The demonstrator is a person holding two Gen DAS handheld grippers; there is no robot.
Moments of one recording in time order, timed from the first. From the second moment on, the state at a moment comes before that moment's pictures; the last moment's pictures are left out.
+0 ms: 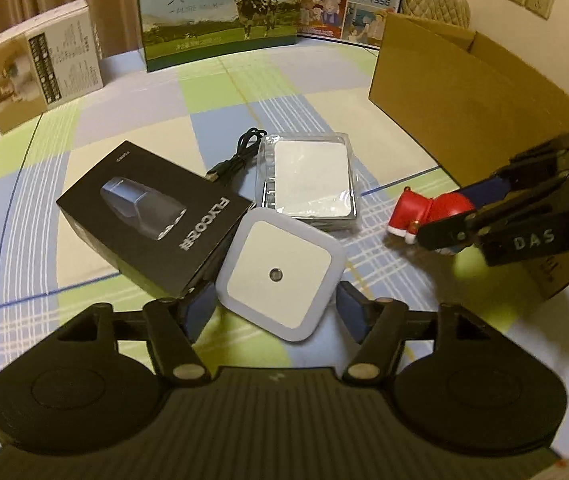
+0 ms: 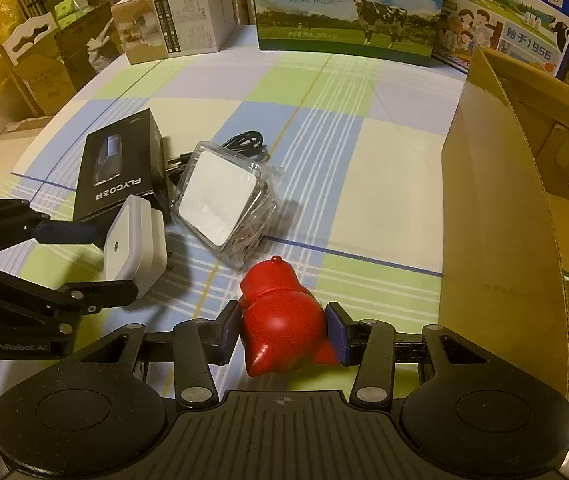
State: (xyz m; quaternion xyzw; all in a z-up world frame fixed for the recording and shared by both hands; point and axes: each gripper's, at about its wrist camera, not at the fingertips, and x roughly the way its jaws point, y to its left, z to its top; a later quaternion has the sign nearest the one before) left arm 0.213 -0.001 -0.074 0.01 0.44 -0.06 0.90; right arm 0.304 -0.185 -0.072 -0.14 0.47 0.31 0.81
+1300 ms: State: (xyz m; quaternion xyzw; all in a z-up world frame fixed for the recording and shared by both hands) left arm 0.229 0.000 -0.078 0.01 0.44 -0.09 0.89; right arm 0.300 -0.173 -0.092 -0.18 0.49 0.33 0.78
